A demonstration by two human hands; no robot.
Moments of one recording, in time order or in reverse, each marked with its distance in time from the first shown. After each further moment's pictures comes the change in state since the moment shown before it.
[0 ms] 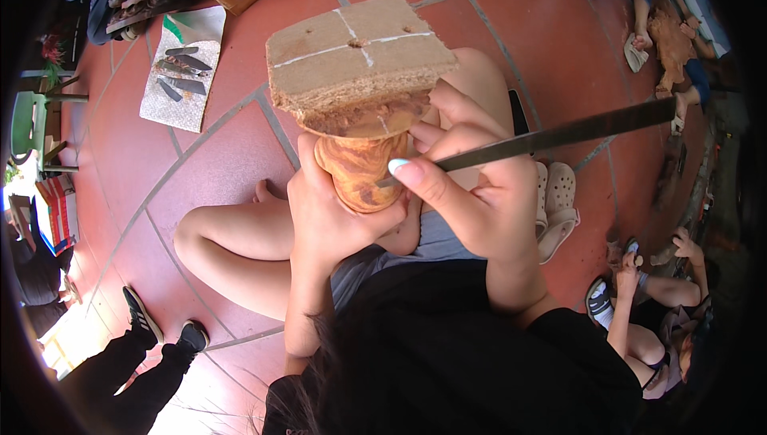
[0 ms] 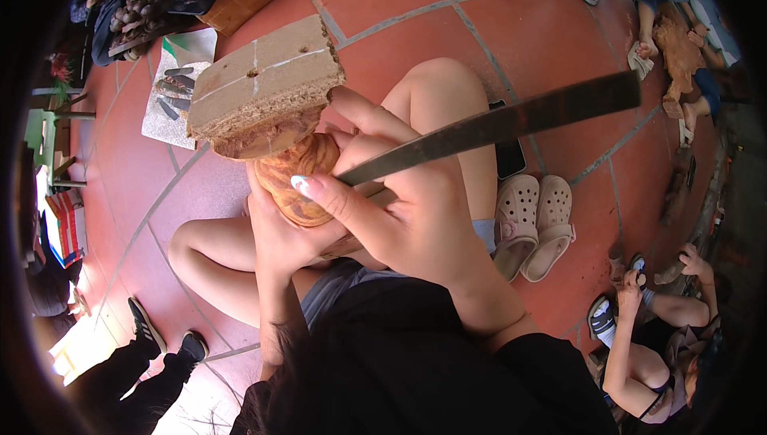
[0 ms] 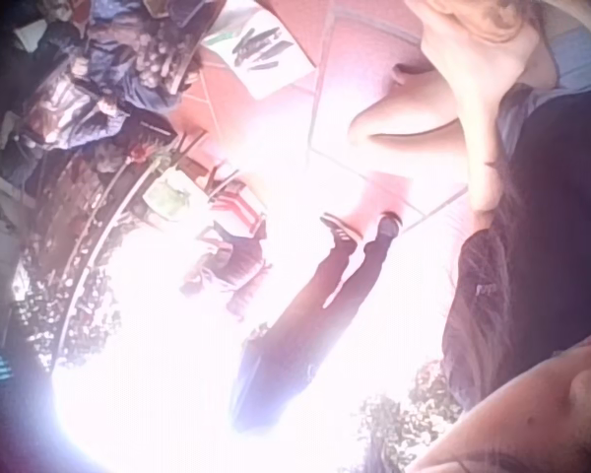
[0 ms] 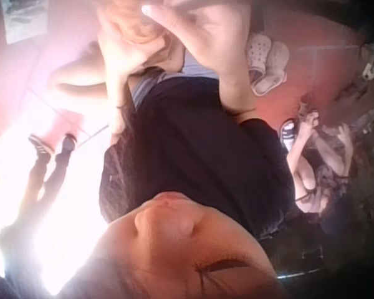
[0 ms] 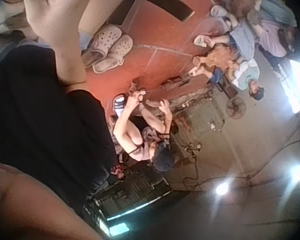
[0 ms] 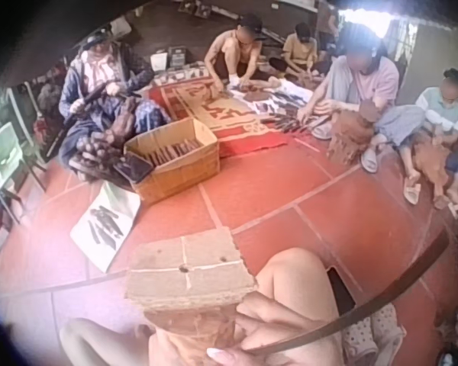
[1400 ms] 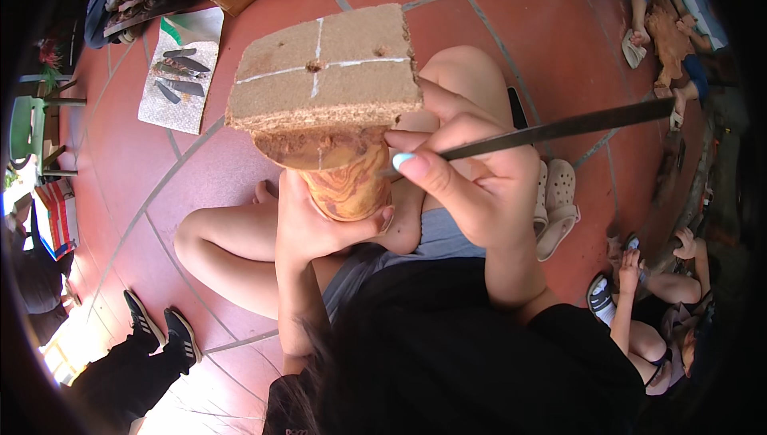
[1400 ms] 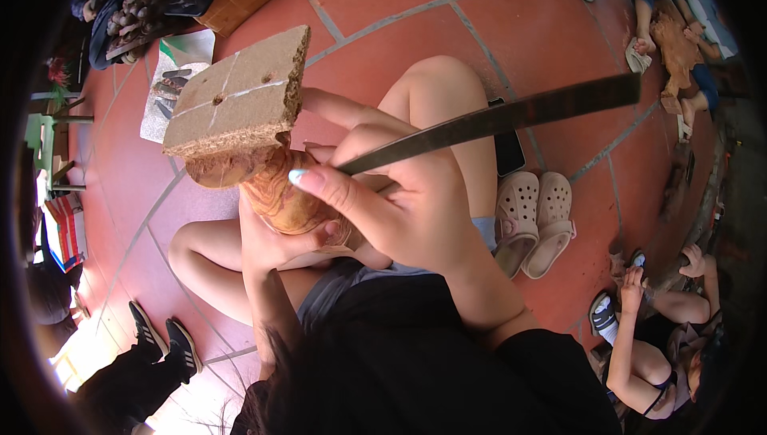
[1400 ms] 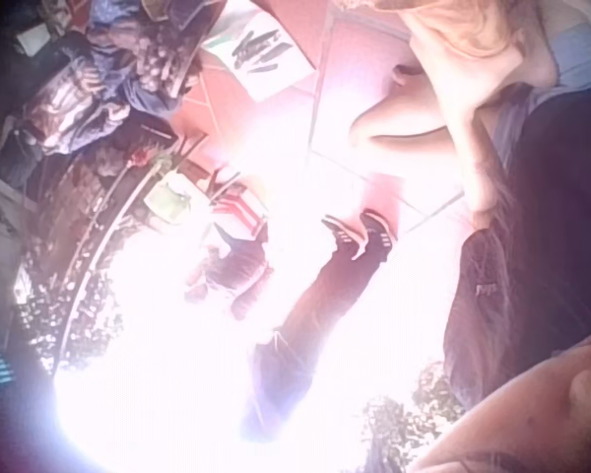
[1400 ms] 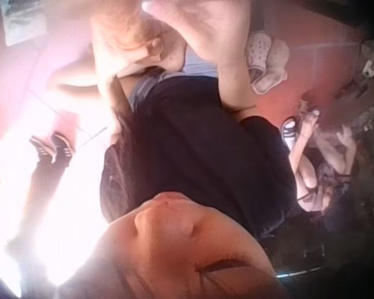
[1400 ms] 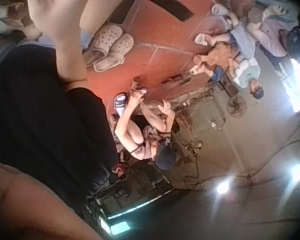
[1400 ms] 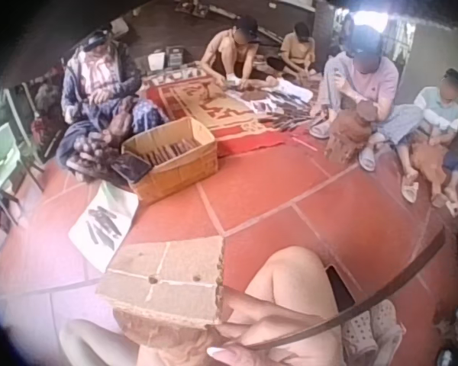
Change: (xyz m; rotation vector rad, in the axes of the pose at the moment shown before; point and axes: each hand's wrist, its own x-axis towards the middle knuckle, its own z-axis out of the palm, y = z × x) left_hand 0.004 -0.017 -0.013 -0.500 -0.208 -0.032; right_hand -0.001 0.002 -0.003 0.154 -0.041 0.089
